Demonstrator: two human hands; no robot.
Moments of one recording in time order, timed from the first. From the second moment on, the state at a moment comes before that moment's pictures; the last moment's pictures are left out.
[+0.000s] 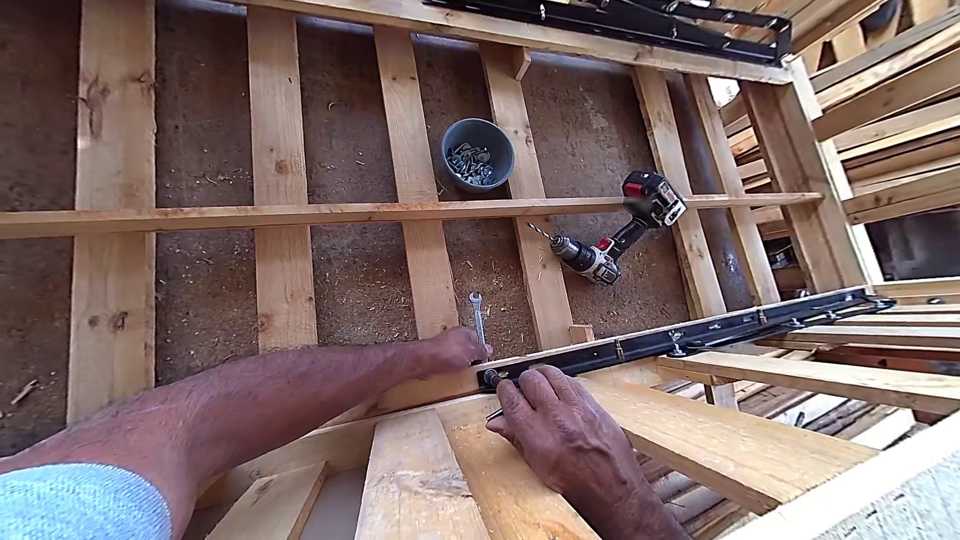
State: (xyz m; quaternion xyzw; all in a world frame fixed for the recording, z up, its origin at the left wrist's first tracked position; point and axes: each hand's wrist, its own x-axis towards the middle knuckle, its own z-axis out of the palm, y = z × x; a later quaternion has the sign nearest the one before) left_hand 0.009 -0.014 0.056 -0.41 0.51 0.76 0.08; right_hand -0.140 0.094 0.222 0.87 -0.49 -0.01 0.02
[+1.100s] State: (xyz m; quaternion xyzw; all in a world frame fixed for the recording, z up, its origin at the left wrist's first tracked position) left_hand 0.019 -0.011 0.067 -0.46 0.37 0.81 0.04; right_hand -0.143 0.113 0.210 0.82 -0.56 0.10 -0.06
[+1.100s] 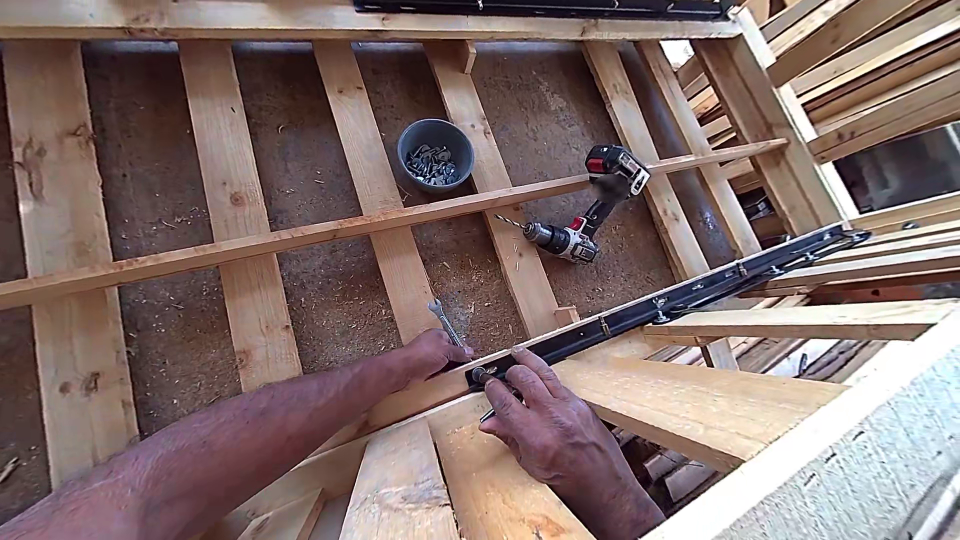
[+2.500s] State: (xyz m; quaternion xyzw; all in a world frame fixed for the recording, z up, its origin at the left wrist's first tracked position) left_hand 0.019 -0.014 0.061 -0.43 0.33 0.84 0.03; right_hand -0.142 0.106 0.208 0.84 -0.55 0.04 0.00
